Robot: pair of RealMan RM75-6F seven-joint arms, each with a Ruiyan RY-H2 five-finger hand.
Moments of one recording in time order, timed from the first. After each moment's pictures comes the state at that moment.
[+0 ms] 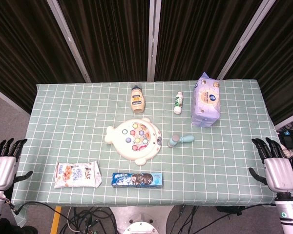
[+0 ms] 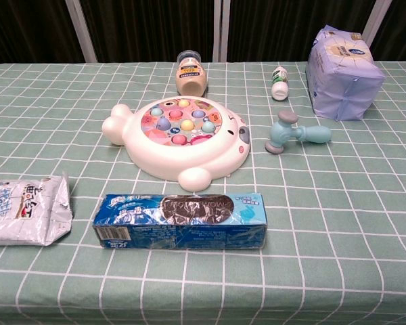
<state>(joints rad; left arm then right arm) -0.10 -1.14 -0.05 -1.60 1.44 1.45 0.12 0.11 -1.12 0.07 -1.61 -1.53 1.46 -0.07</state>
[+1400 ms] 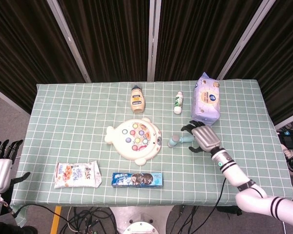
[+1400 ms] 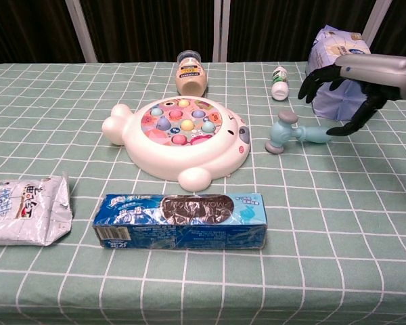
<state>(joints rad) -0.07 -1.16 -0.04 -1.59 1.46 1.50 0.12 0.67 -1.38 0.22 -1.46 -1.27 0.79 -0.11</state>
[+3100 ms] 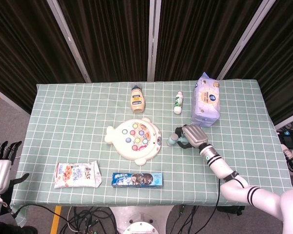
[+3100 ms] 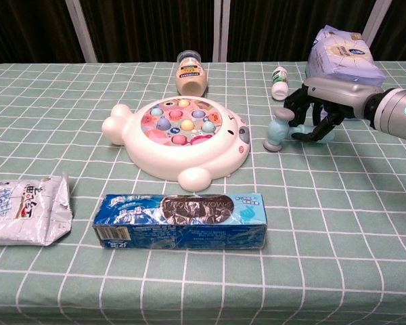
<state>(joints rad) -0.06 -1.17 -0.04 -1.57 1.44 1.49 0.12 0.75 -1.58 0.16 -1.16 -1.33 0.78 0.16</state>
